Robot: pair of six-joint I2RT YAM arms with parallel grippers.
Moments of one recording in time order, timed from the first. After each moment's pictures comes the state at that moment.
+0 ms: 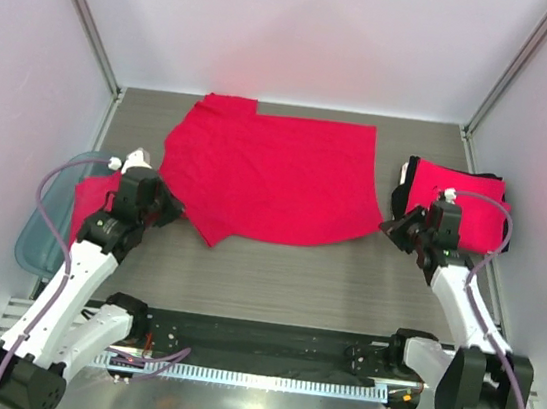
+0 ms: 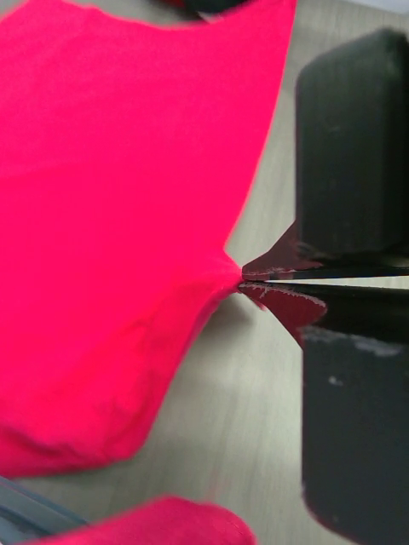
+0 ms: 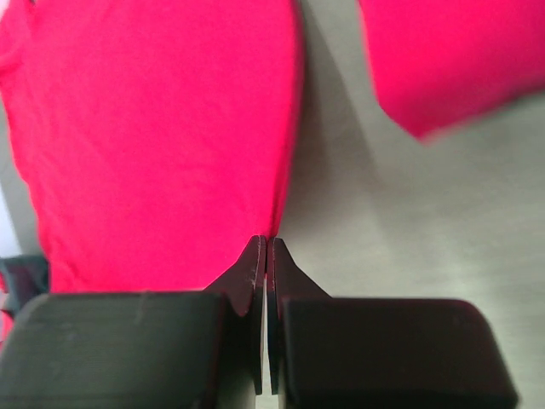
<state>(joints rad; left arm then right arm) -0.27 0.84 0.80 -0.59 -0.13 -0.76 -0.05 1.07 0.61 -0.22 -0.23 0.71</state>
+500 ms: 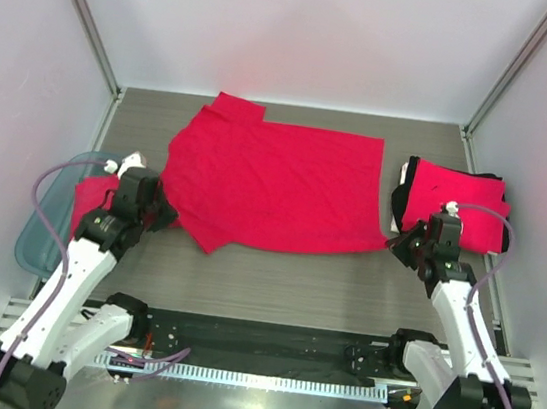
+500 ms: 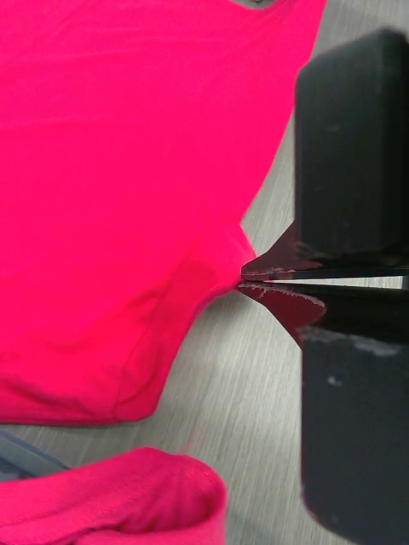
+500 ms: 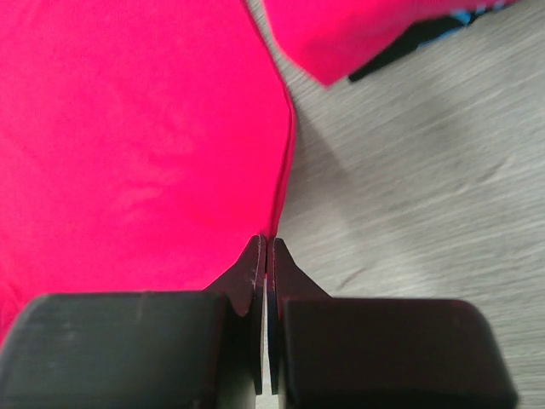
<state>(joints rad) -0.27 0.81 0.81 -0.74 -0.18 -0.77 -0.05 0.88 0.53 -0.41 -0.11 0.65</state>
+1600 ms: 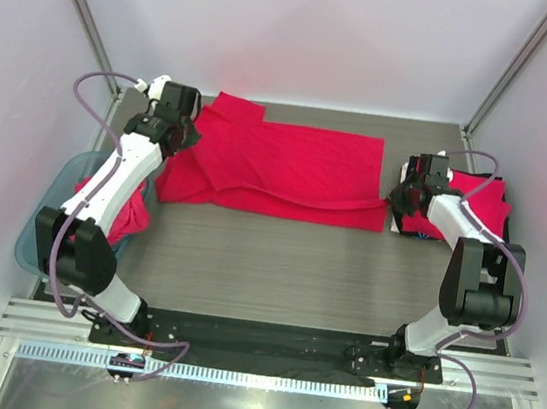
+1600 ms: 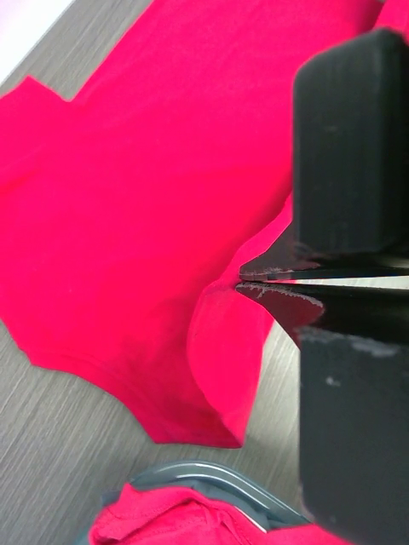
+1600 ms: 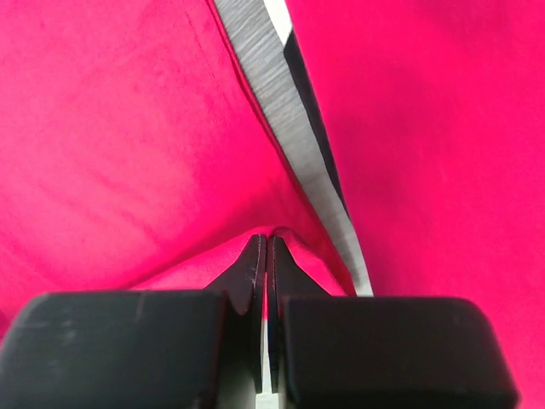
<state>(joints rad) -0.24 1.53 1.45 -0.68 -0.37 -0.69 -0.03 1.59 1.02 -0.30 -0.04 0.66</state>
